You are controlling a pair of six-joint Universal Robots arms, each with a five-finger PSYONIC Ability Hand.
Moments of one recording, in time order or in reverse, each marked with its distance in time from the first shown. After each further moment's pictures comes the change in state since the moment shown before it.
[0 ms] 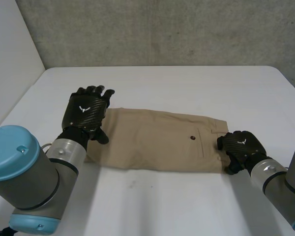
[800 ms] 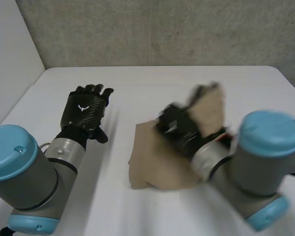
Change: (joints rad) left arm -0.001 0.012 -0.001 -0.004 -0.007 0.002; right arm 0.439 0.032 -0.313 0.053 -0.018 -0.638; left_hand 0.000 0.000 0.000 0.000 0.000; right_hand 0.335 0.405 0.421 0.440 0.435
